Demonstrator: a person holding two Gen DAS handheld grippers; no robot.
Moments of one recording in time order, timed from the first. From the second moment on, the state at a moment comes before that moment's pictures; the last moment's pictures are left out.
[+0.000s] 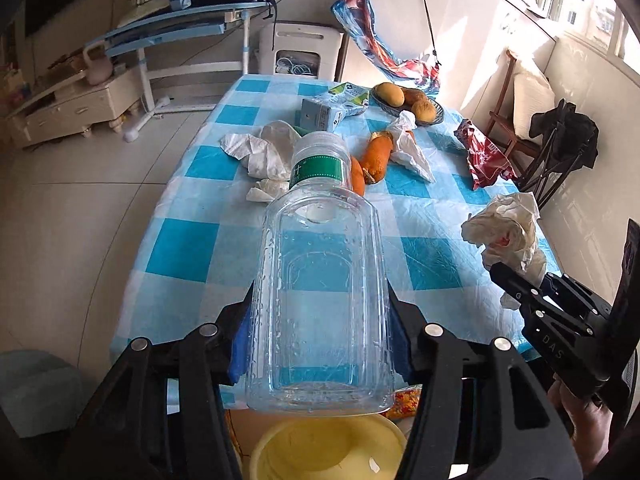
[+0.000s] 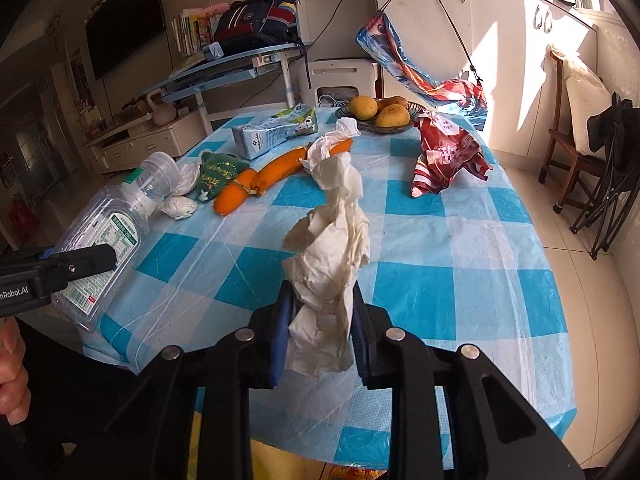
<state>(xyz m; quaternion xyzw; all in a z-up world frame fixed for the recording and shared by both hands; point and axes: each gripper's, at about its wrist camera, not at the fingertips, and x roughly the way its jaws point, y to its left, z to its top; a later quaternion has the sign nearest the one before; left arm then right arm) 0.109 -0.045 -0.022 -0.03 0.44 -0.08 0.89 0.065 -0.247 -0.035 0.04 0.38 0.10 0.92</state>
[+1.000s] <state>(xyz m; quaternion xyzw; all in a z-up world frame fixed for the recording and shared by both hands) 0.026 0.030 -0.021 -0.07 0.43 -0.04 0.90 -0.061 -0.104 -0.099 -0.18 0.50 0.32 0.79</state>
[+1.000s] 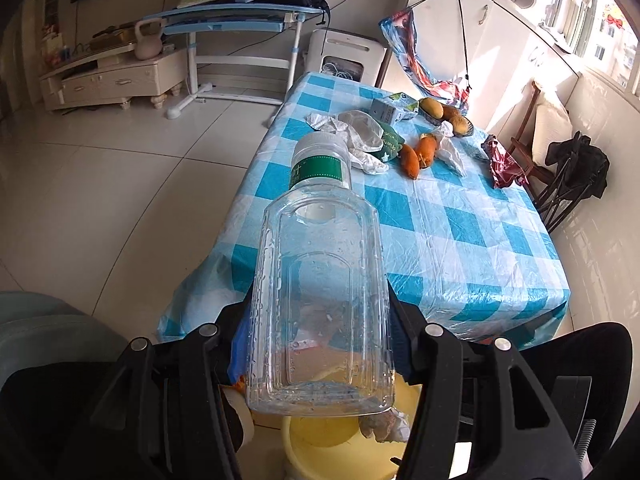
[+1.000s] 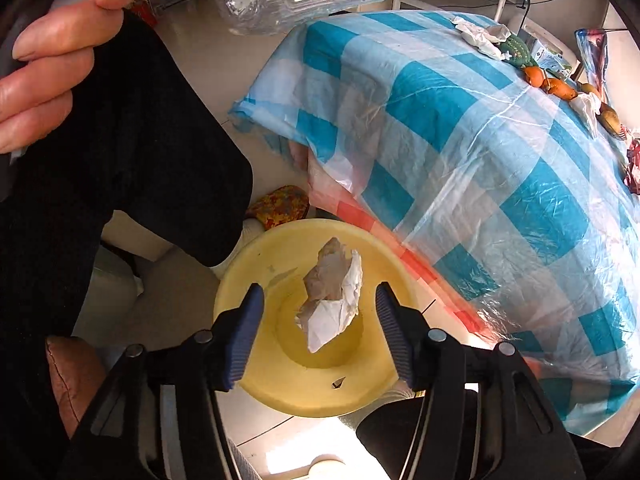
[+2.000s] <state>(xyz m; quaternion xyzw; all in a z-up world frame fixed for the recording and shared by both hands) -0.017 -0.033 -0.049 0.02 0.47 -0.09 0.88 -0.036 -0.206 -0.029 0.03 0.35 0.15 0.92</state>
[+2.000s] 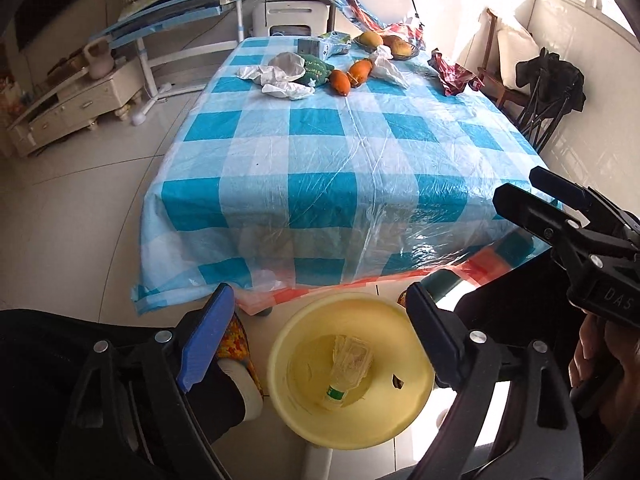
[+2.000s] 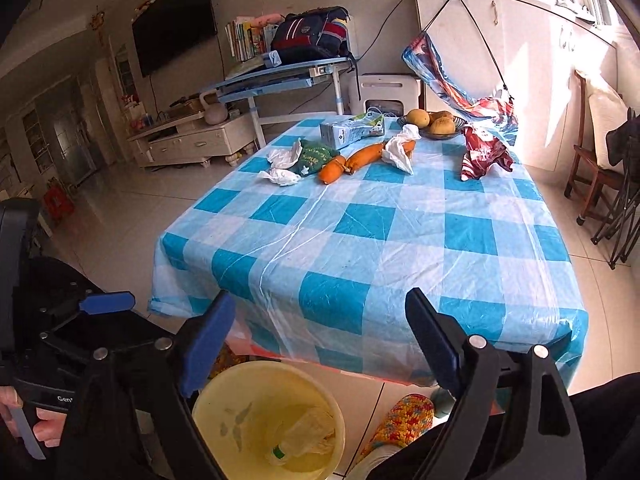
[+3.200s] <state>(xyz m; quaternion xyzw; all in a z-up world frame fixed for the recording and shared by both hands) -0.016 0.000 -0.025 -0.02 0.38 0.03 0.92 -0.038 -0.205 -0.028 0.02 0.34 0.15 0.93</state>
